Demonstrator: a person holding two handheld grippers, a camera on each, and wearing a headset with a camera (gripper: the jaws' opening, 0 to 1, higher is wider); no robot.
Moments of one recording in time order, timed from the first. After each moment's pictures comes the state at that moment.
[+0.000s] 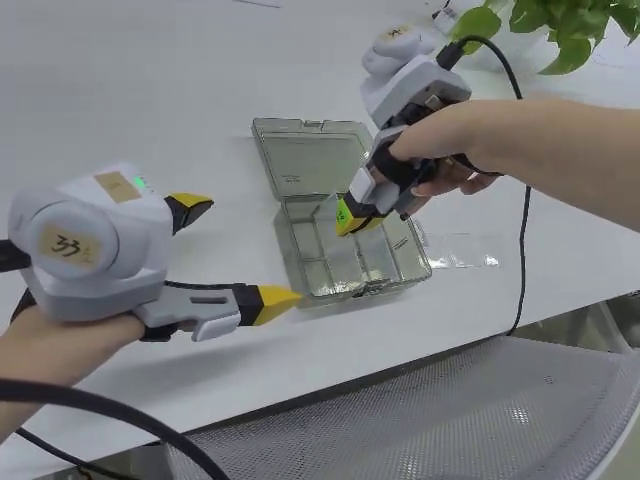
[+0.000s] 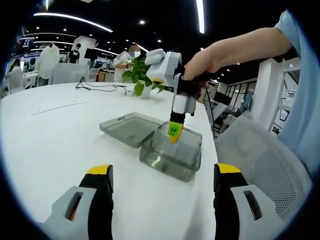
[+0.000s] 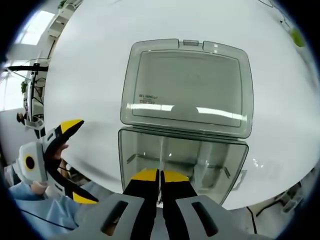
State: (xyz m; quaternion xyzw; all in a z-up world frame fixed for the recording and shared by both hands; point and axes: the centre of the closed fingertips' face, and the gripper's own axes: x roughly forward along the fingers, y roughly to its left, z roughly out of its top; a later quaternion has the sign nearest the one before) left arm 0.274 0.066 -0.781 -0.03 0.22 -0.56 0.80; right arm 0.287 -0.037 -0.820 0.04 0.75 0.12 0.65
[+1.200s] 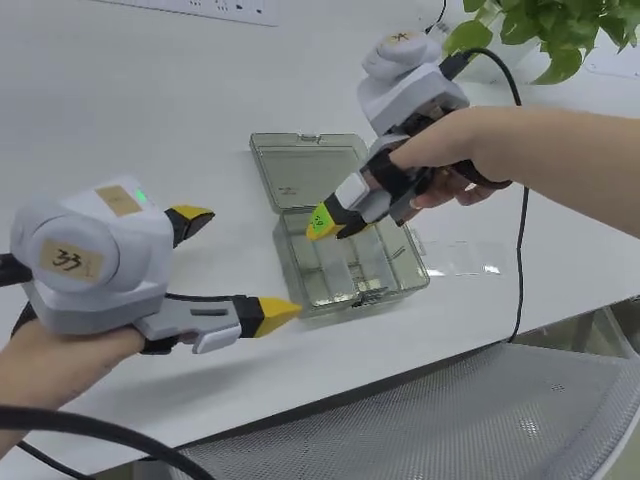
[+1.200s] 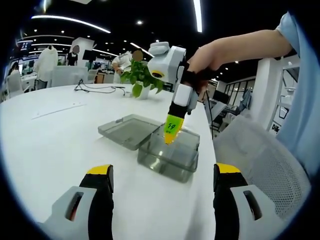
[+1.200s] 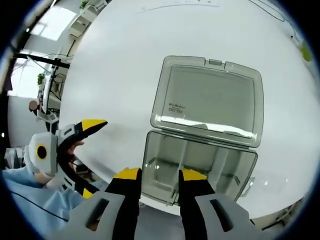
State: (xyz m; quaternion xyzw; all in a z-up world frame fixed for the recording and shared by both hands) left arm 0.268 0.063 -0.773 -0.02 0.21 -0.57 0.80; right arm 0.289 -0.011 -0.794 0.06 0.69 0.20 0.69
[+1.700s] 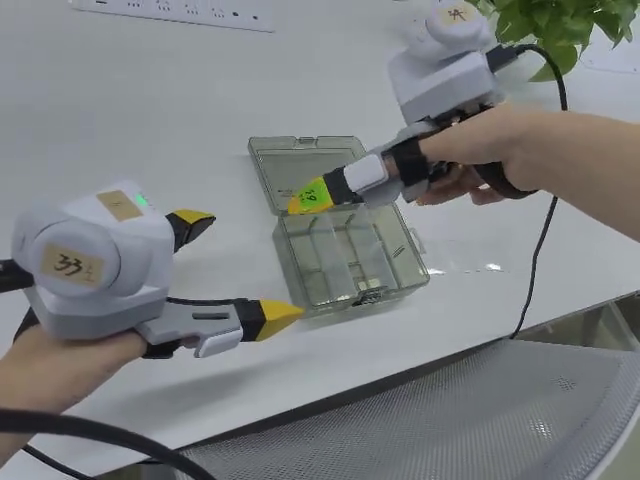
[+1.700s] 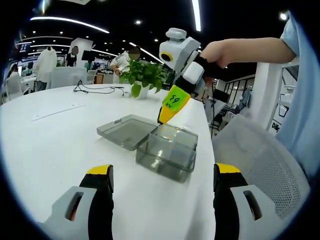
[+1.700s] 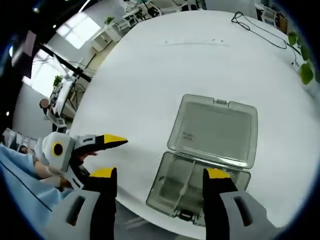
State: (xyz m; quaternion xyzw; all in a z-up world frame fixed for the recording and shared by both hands) left arm 0.265 0.063 -0.771 -0.01 0.21 -0.57 0.79; right arm 0.305 0.007 -0.751 0.05 0.55 0.27 0.79
